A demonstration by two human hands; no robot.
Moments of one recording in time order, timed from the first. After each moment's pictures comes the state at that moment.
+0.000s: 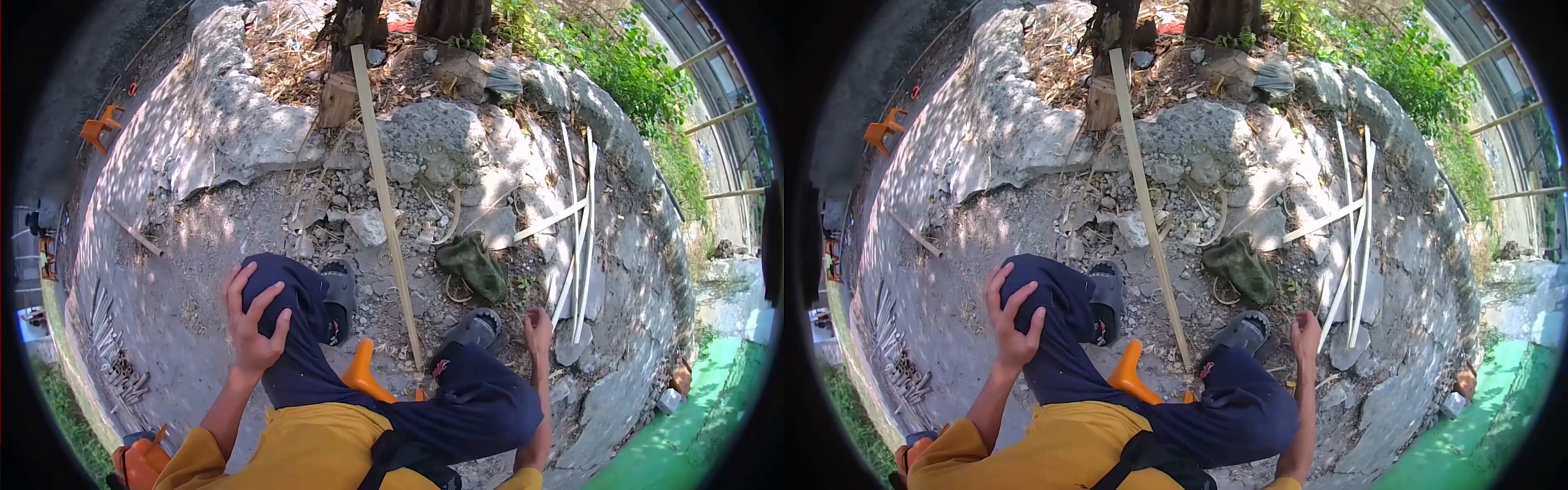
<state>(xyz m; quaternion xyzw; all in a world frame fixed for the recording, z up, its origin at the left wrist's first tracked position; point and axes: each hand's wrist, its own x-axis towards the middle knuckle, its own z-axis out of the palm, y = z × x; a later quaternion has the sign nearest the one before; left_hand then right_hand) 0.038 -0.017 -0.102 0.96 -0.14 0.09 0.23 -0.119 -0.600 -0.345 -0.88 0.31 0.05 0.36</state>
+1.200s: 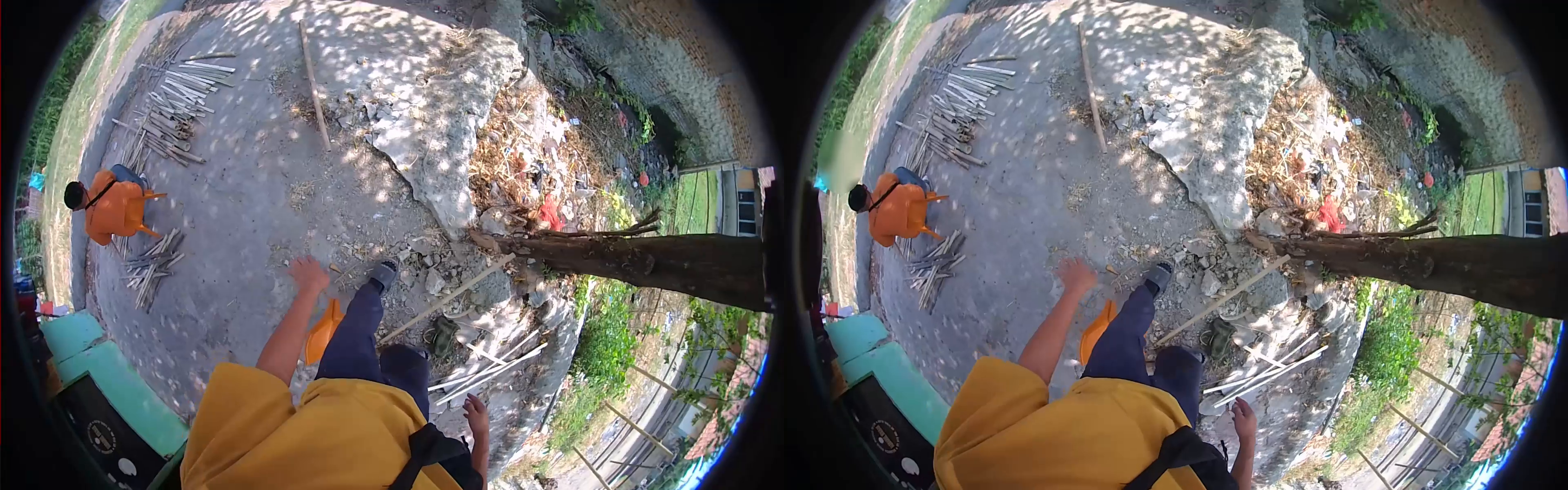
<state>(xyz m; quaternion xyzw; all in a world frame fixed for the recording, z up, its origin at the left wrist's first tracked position) -0.013 0.214 0.163 0.74 0.58 -0.31 0.13 0.079 -0.424 0.258 -0.82 0.15 0.48 0.29</state>
